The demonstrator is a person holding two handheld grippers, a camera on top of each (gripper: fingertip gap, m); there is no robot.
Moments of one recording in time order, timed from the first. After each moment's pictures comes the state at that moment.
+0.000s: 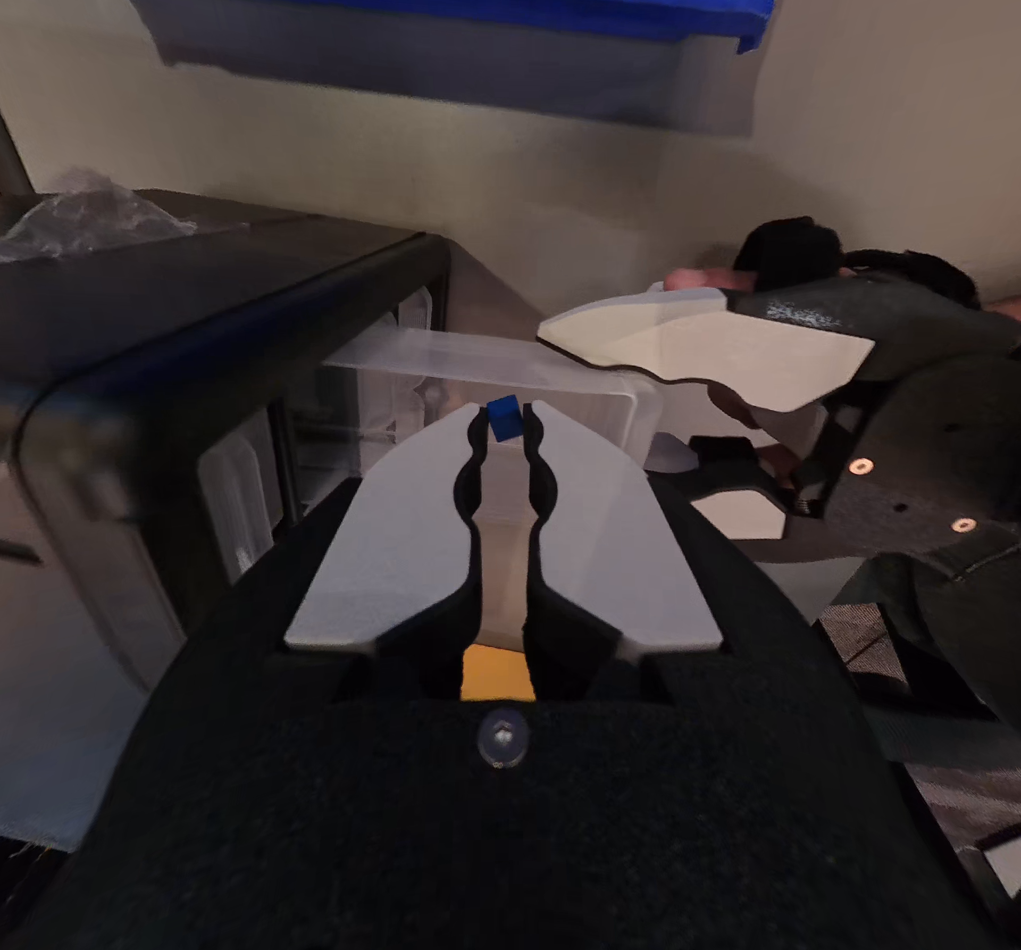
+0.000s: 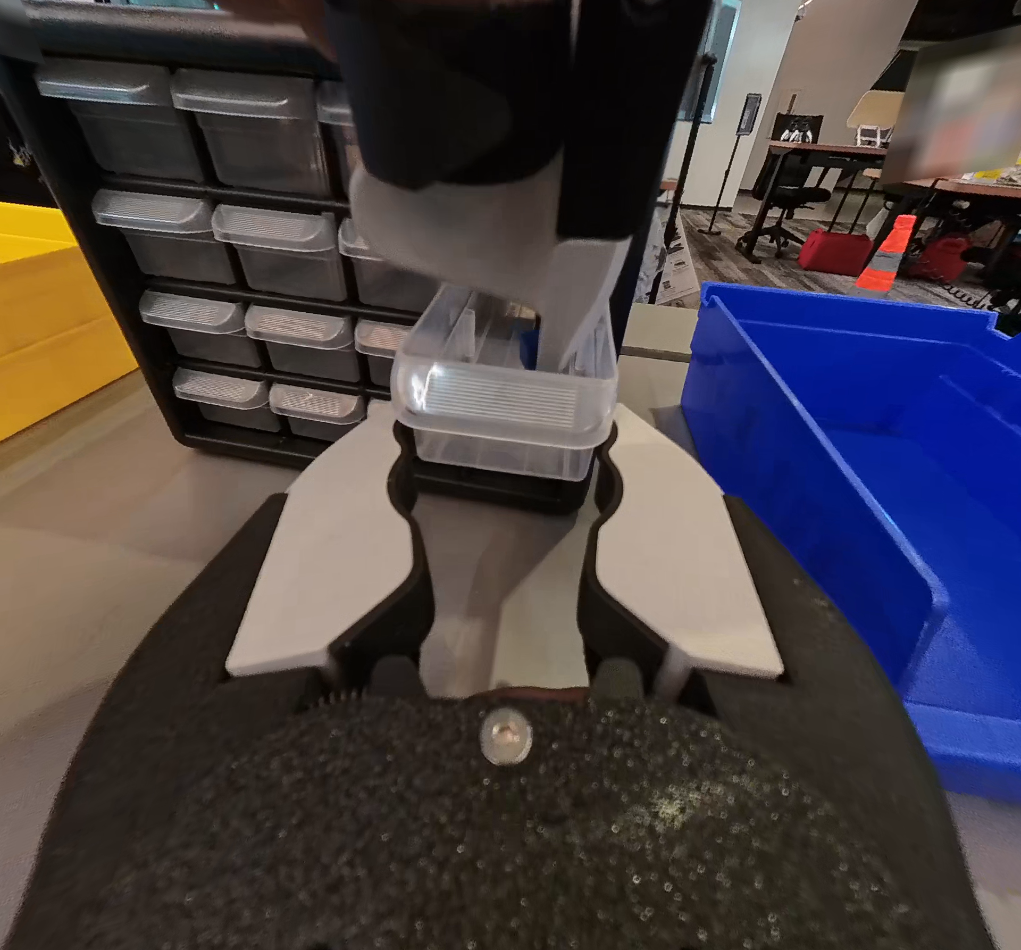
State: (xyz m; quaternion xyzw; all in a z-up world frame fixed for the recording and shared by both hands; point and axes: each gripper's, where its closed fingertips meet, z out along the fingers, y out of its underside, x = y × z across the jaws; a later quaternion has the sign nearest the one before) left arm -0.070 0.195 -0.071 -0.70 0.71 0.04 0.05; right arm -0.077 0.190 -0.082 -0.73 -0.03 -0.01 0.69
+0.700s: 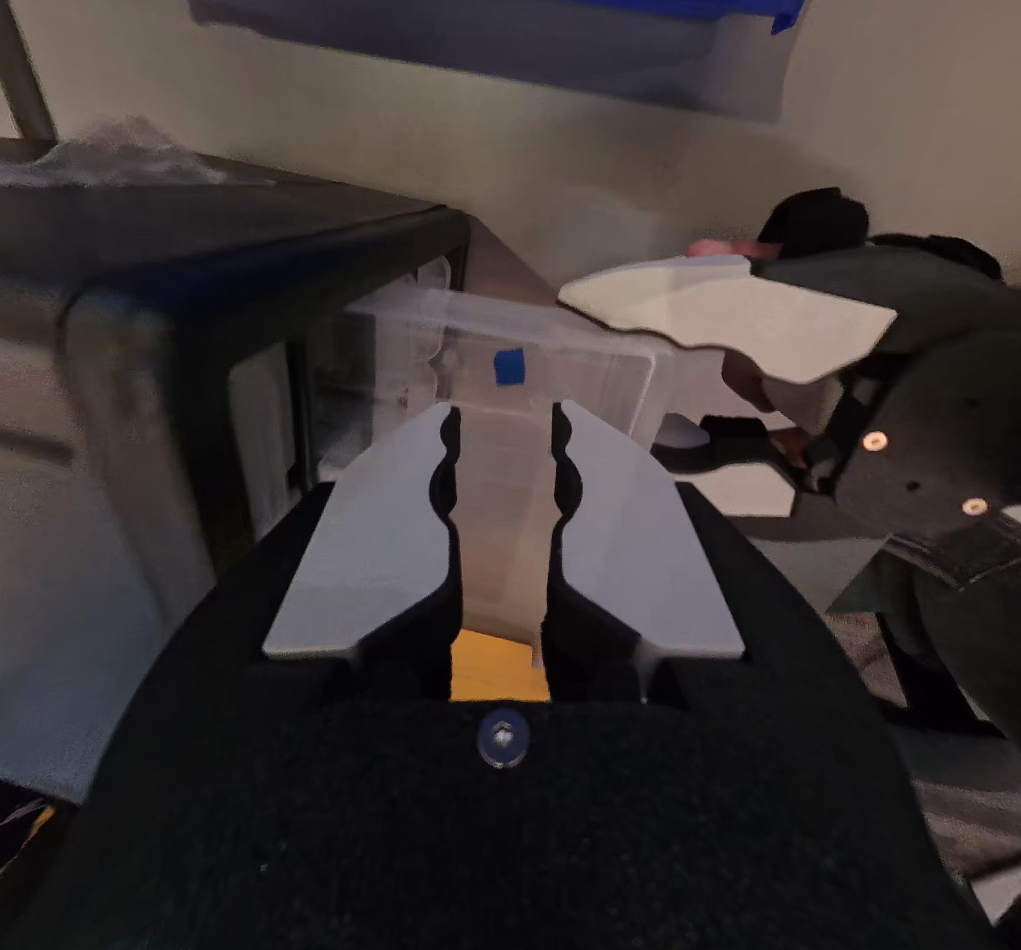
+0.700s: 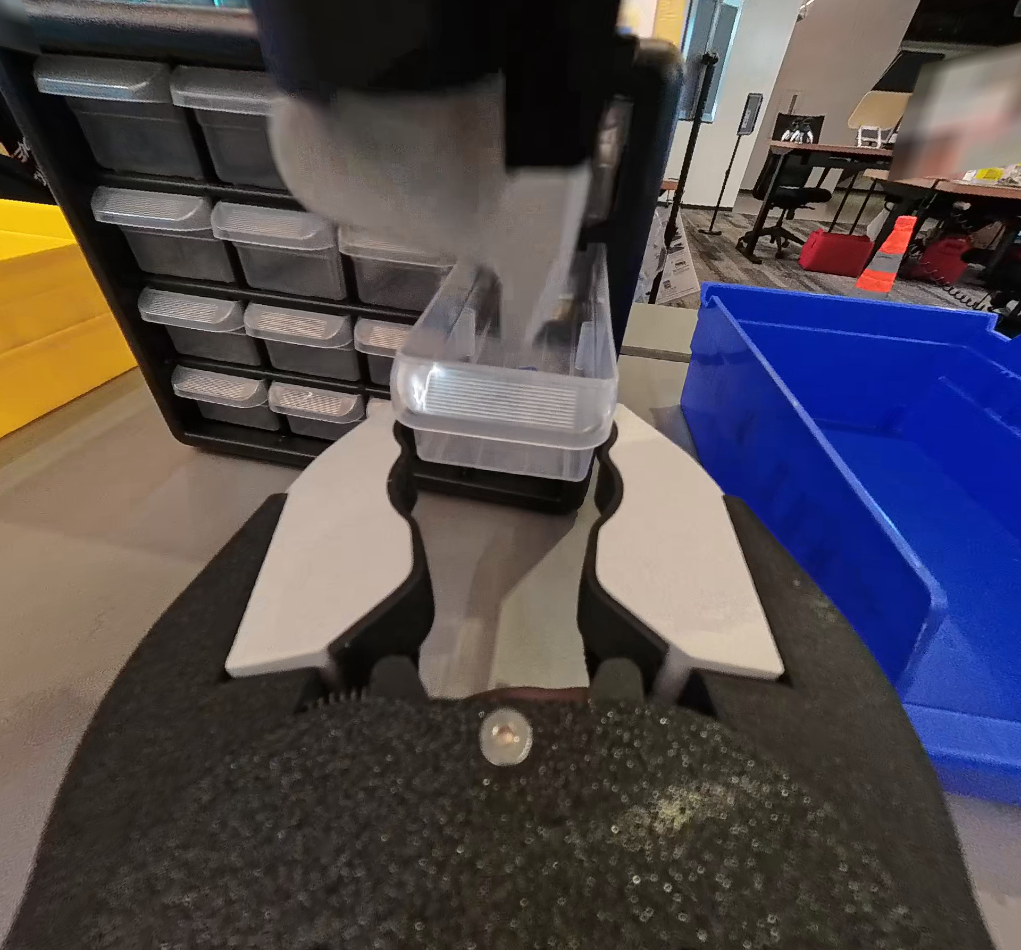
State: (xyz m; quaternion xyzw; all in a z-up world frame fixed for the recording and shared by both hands) left arm -0.081 0.198 -0.060 -0.72 0.69 0.04 0.07; right arm -0.077 0.190 -0.082 -0.73 -0.03 -0.02 0.69
